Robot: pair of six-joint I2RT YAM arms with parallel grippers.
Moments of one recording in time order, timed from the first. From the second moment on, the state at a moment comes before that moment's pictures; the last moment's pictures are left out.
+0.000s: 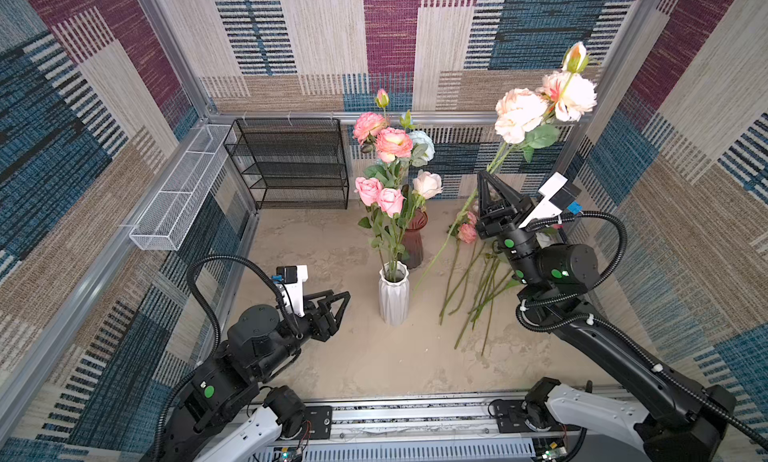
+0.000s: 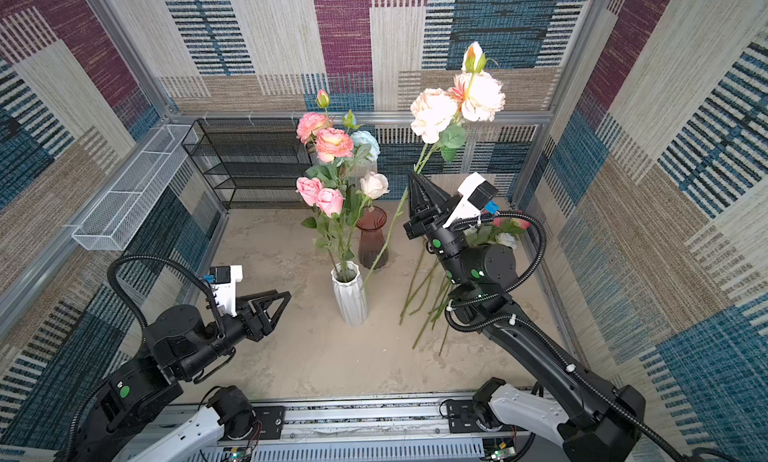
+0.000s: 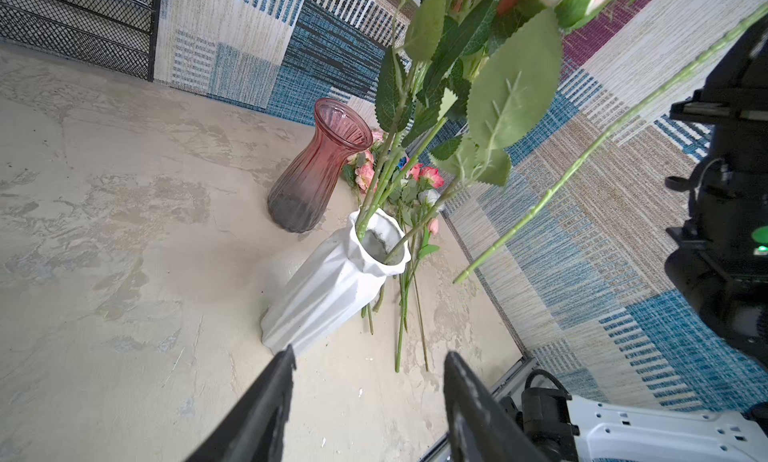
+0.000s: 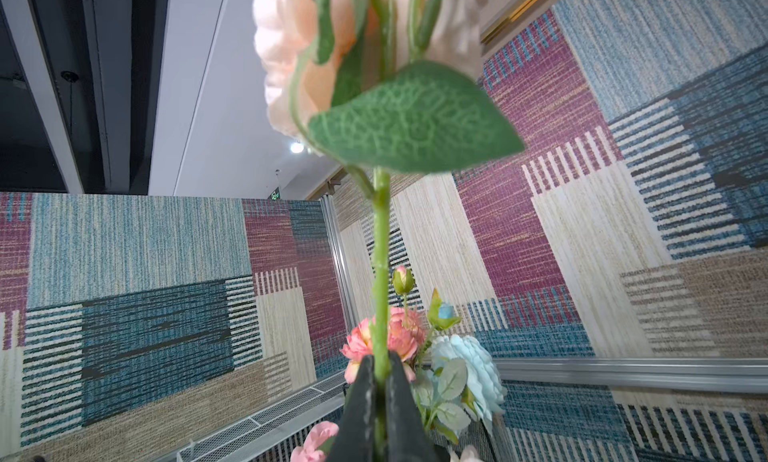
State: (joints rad) left arm -0.71 0.49 0.87 -0.63 -0.05 -0.61; right arm 0.63 1.09 1.06 0.74 0.01 0.32
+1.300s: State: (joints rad) left arm -0.71 0.56 0.84 -0.58 -0.02 -0.61; right arm 0.77 1.30 0.82 0.78 -0.12 0.31
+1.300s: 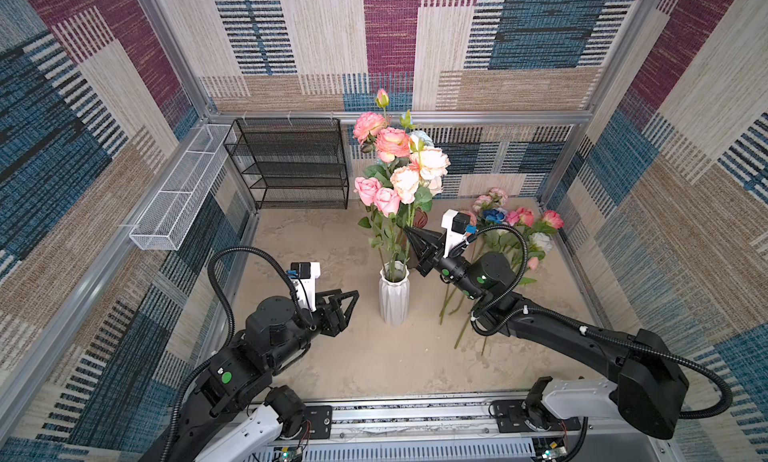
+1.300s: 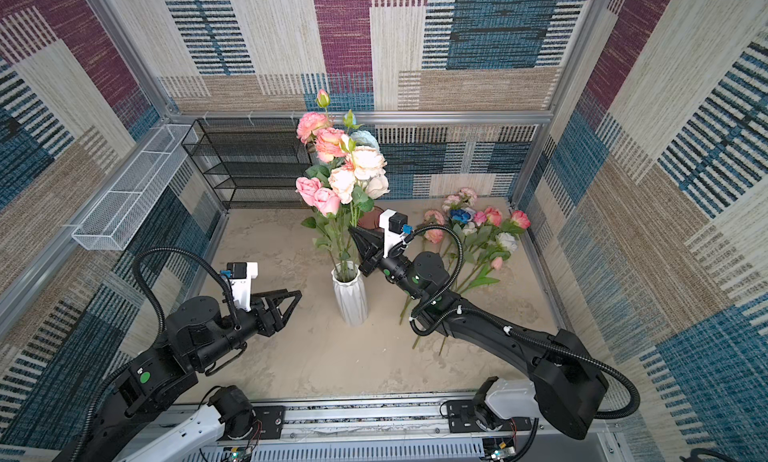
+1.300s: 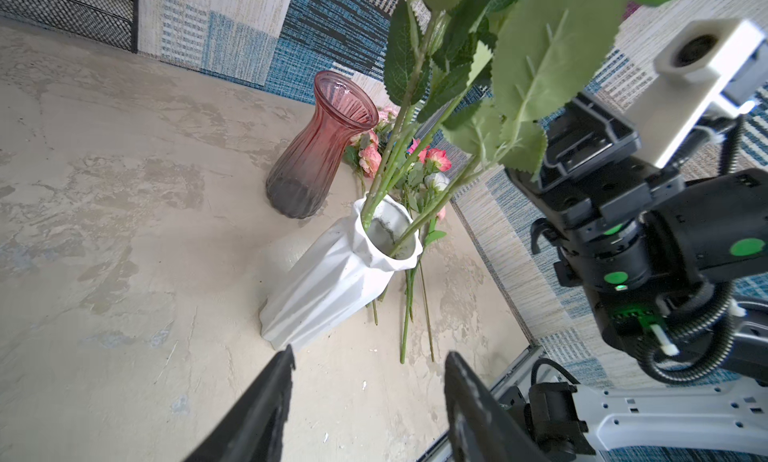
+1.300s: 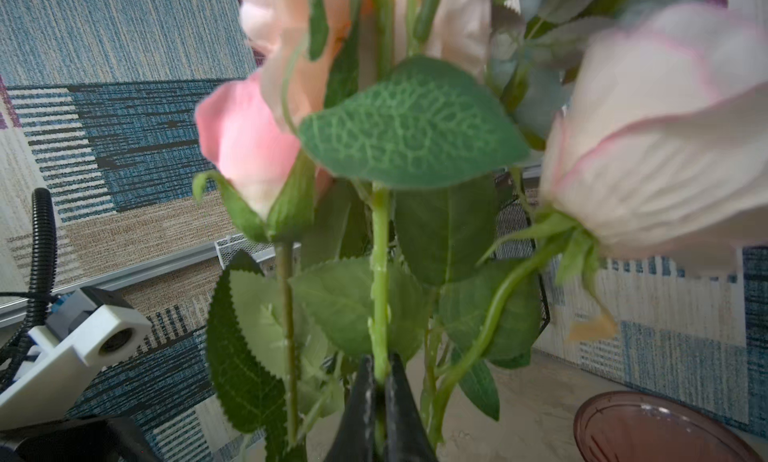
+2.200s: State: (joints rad) left arm -0.71 0.63 0.81 -0.52 0.02 -0.61; right arm 0.77 0.92 0.53 0.49 -0.12 0.42
